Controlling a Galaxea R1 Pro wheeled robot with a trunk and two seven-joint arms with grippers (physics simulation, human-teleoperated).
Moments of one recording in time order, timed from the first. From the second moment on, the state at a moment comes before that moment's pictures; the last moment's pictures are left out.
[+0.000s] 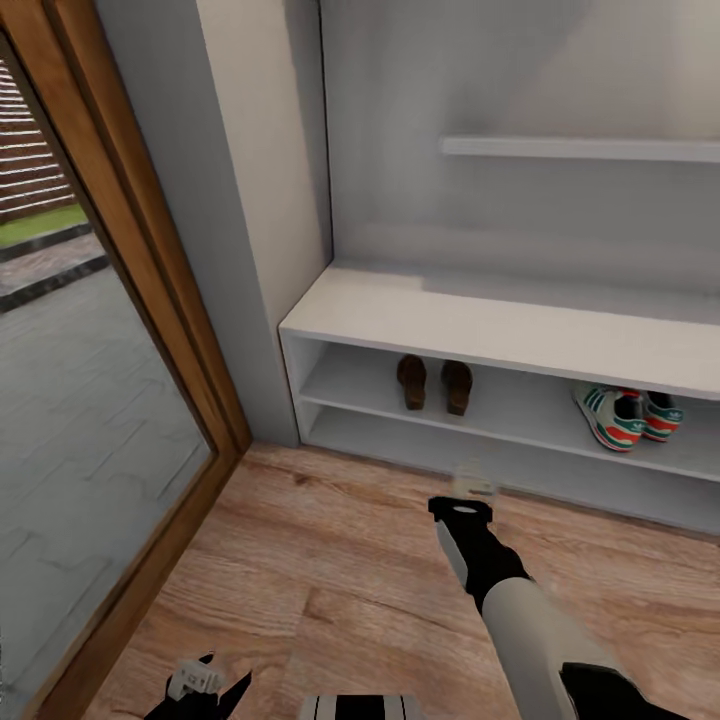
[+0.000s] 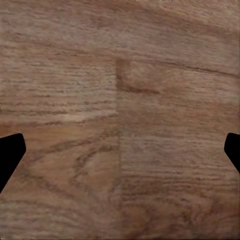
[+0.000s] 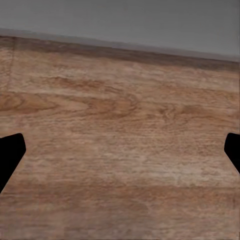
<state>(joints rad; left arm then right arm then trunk) -0.24 0.12 0.30 -0.50 -0.13 -0.31 -0.69 -0.79 0.17 -0.15 -0.51 0.11 0.26 -0.36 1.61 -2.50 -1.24</state>
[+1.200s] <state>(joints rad) -0.23 0.13 0.35 -0.51 -0.11 -0.32 -0.69 -0.57 -0.06 -0.14 -0.03 0.14 -0.35 -0.35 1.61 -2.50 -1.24</state>
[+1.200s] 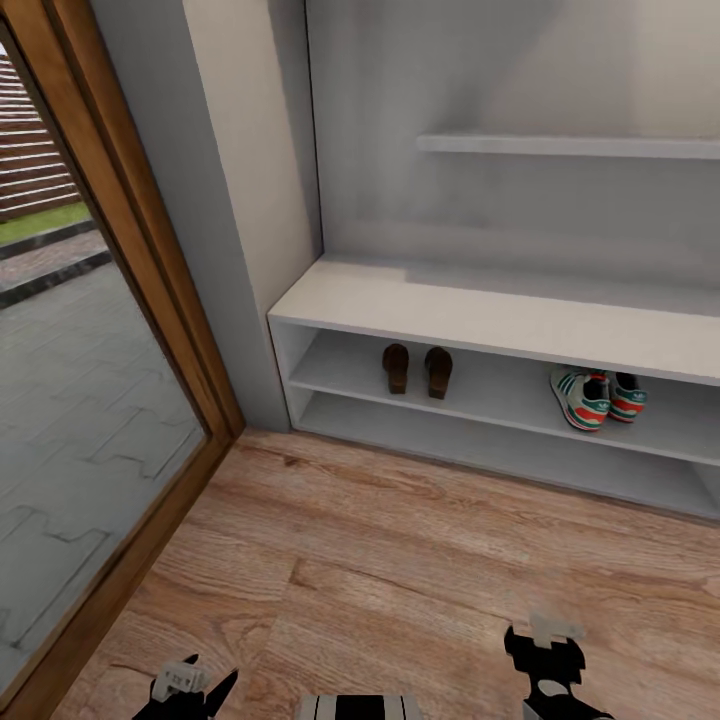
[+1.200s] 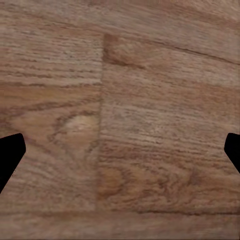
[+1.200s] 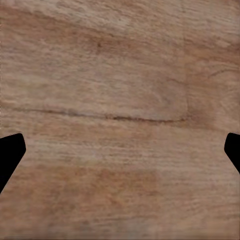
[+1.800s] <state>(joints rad) -0.23 0.14 0.43 -0.51 -0.11 -0.33 -0.70 -0.54 -0.06 -0.14 -0.03 0.16 -0.40 -0.35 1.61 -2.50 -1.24</state>
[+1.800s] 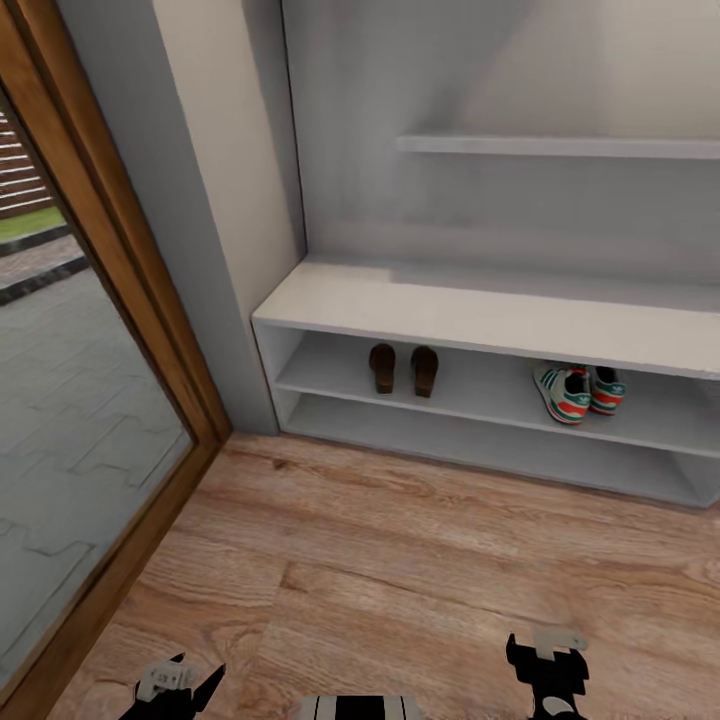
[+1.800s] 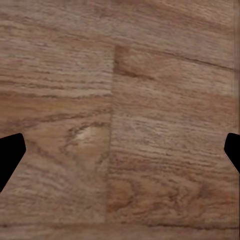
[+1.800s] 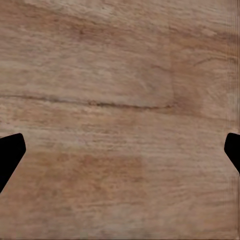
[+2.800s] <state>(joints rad) -0.23 0.15 0.48 -0.51 -0.11 -0.33 -0.66 -0.51 -0.05 -0.14 -0.03 0.16 -0.41 -0.36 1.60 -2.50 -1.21</state>
